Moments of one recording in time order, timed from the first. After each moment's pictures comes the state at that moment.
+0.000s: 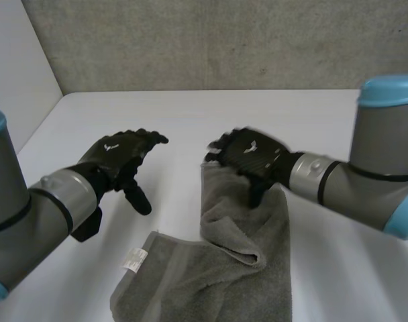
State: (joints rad) left arm 4.25 -1.71 -1.61 3.00 -1.46 3.13; right arm 2.00 -1.04 1.25 0.21 0.94 2.49; left_hand 0.20 0.20 0.20 0.20 0.02; right_hand 0.21 0.23 0.21 0.23 0.06
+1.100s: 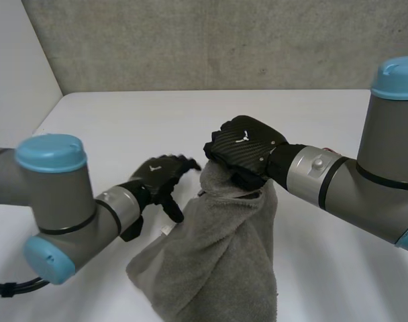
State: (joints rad) left arm 4.24 -2.08 -1.54 3.27 -1.27 3.12; right arm 2.06 -1.20 1.31 0.19 1.01 2.53; left_hand 0.35 0.35 0.33 0.33 0.16; right_hand 0.92 1.17 1.16 1.19 0.95
